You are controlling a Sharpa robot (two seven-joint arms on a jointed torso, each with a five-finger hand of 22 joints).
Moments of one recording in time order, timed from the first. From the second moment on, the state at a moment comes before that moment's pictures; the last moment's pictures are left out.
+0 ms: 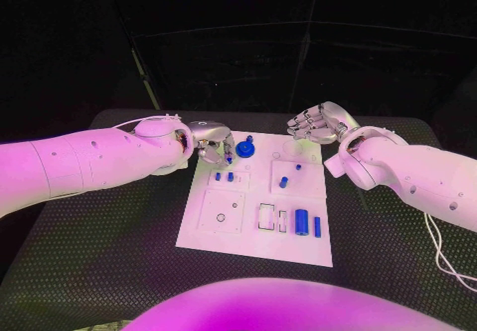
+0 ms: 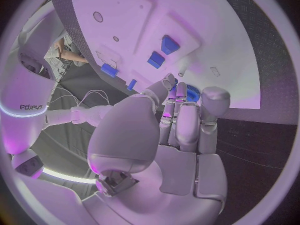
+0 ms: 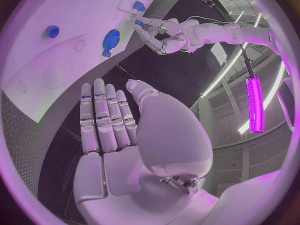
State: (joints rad) left arm 1.30 -0.74 -0.24 1.31 -1.39 -0.17 0.14; left_hand 1.35 -0.01 0.36 -0.14 0.05 1.05 0.13 0.22 0.07 1.08 0.07 0.34 0.08 1.47 -0.01 1.26 1.11 0.14 1.34 0.09 1.04 1.04; right arm 1.11 -0.68 0.05 1.34 -0.84 -0.39 0.07; right_hand 1.41 -0.09 0.26 0.13 0.38 0.89 0.21 0.24 0.07 1.02 0.14 0.37 0.06 1.16 0.10 0.12 0.28 0.18 0.88 0.22 0.34 0.07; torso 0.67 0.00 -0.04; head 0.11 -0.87
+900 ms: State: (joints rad) left arm 1.30 -0.69 -0.24 1.24 -1.37 -0.12 0.11; left_hand 1.35 -0.01 0.36 -0.13 0.05 1.05 0.13 0.22 0.07 1.08 0.07 0.34 0.08 1.47 -0.01 1.26 1.10 0.14 1.34 0.09 1.04 1.03; right arm 1.11 -0.68 0.05 1.34 -0.84 -0.39 0.07; right_hand 1.41 -0.09 0.27 0.13 0.38 0.90 0.21 0.24 0.07 1.02 0.14 0.37 0.06 1.17 0.10 0.12 0.28 0.18 0.88 0.22 0.34 0.07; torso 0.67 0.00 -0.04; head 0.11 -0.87
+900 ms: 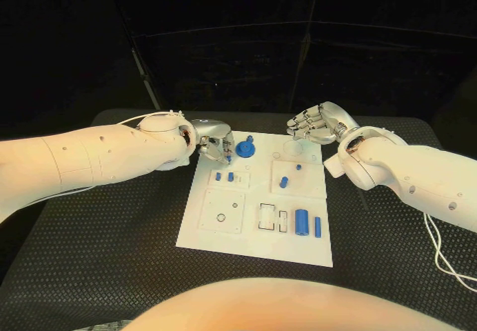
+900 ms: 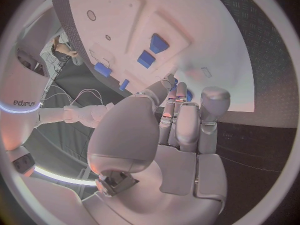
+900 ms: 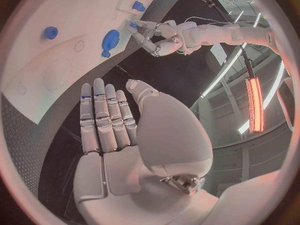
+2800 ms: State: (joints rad) left arm 1.30 -0.68 -0.24 1.24 -1.37 -0.04 0.09; left_hand 1.32 -0.04 0.37 -0.12 0.05 0.97 0.15 0.13 0.06 1.07 0.08 0.31 0.08 1.47 -0.01 1.26 1.08 0.14 1.34 0.09 1.04 1.03; right arm 1.11 -0.68 0.05 1.33 -0.85 -0.38 0.07; right_hand 1.41 -0.09 0.27 0.13 0.38 0.90 0.21 0.24 0.07 1.02 0.14 0.36 0.06 1.17 0.10 0.12 0.28 0.18 0.88 0.22 0.34 0.07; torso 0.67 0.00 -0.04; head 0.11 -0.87
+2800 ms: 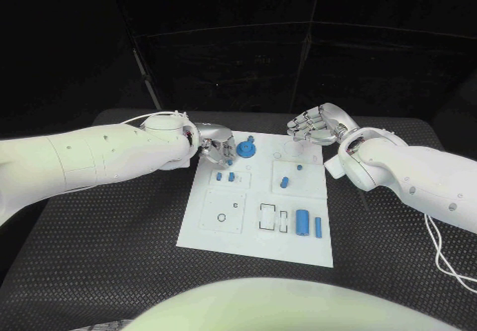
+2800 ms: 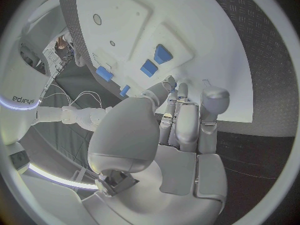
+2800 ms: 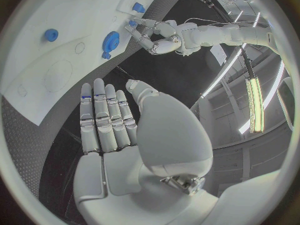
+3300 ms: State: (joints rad) left arm 1.31 -0.76 -0.24 1.27 -1.35 -0.05 0.09; left_hand 1.31 -0.05 0.37 -0.12 0.05 0.96 0.15 0.12 0.06 1.06 0.09 0.30 0.07 1.47 -0.01 1.26 1.07 0.14 1.33 0.10 1.03 1.03; right arm 1.11 -0.74 0.05 1.36 -0.97 -0.36 0.05; right_hand 1.43 -0.08 0.28 0.04 0.32 1.00 0.16 0.21 0.07 1.16 0.08 0.30 0.06 1.47 0.00 0.36 0.42 0.18 1.14 0.09 0.59 0.21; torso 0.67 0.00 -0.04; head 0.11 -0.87
